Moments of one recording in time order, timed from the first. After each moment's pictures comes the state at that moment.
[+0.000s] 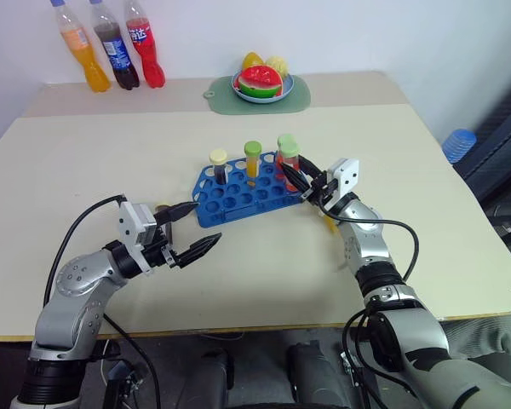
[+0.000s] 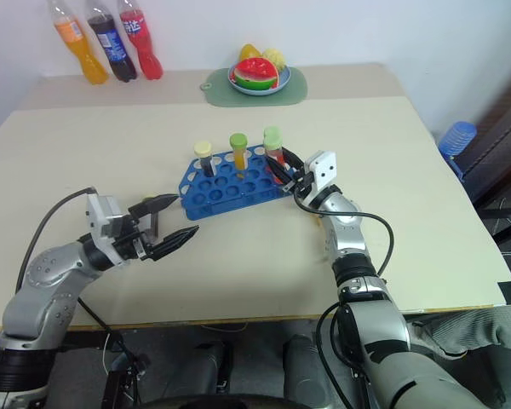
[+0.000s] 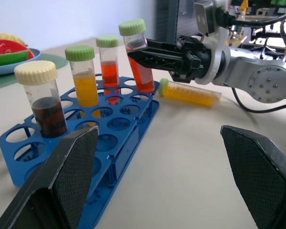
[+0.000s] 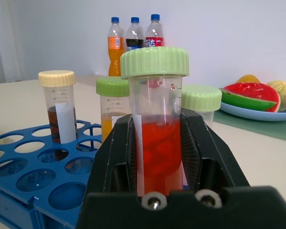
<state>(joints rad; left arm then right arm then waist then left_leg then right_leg) -0.05 0.55 0.13 -0.29 -0.53 0.19 -0.89 -0.71 -0.18 -0.06 0.79 0.21 -0.46 0.75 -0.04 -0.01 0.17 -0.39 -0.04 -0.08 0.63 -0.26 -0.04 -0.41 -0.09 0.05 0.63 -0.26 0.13</state>
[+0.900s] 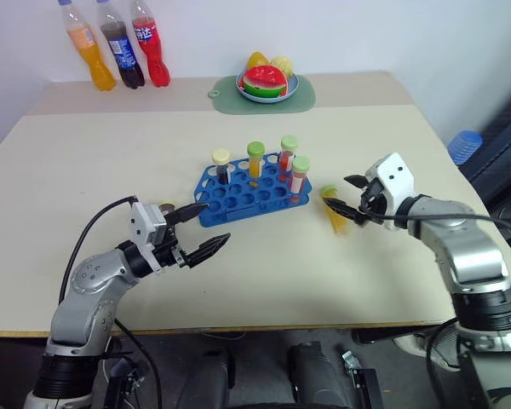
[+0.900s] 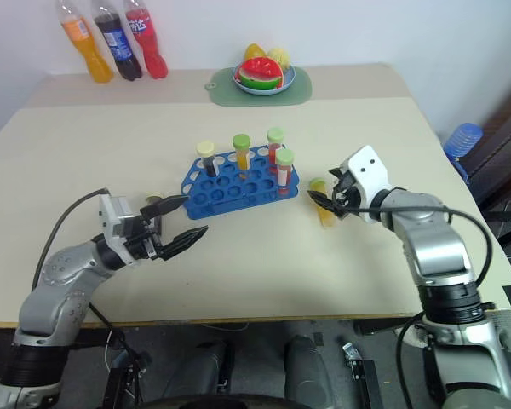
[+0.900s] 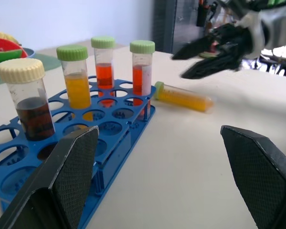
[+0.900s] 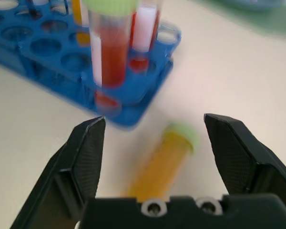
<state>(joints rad) -0.08 0.49 0.09 -0.24 -0.51 0.18 -0.89 -0.51 -0.67 -0.01 -0.15 0.21 0.85 0.70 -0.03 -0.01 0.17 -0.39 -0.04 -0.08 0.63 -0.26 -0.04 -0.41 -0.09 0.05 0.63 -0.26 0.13</state>
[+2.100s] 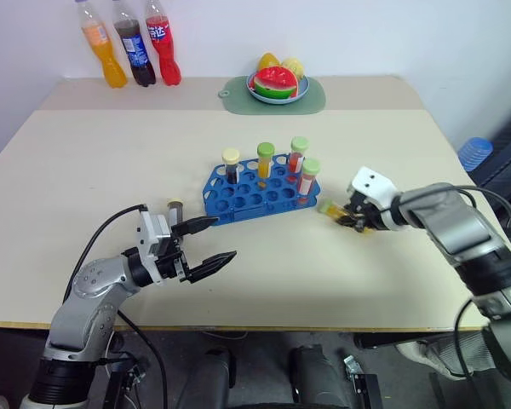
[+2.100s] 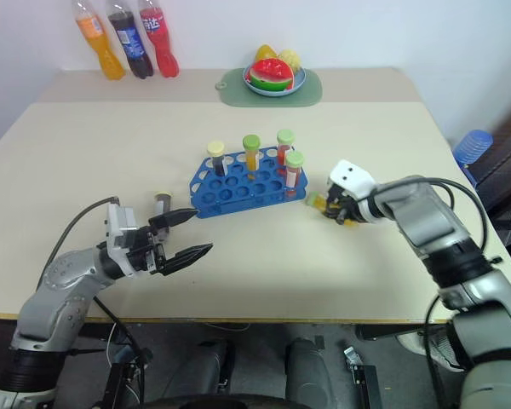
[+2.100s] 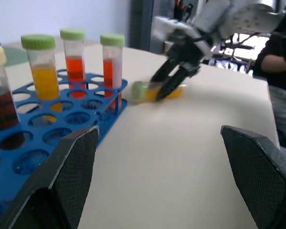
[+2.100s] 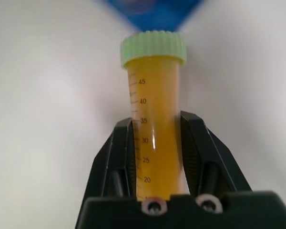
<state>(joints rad) -0.06 0.54 0.06 -0.27 -0.56 0.21 -1.00 -0.58 -0.90 0.30 0.05 0.15 0.62 0.99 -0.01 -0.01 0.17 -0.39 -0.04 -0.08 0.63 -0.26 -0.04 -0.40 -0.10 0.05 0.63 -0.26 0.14</state>
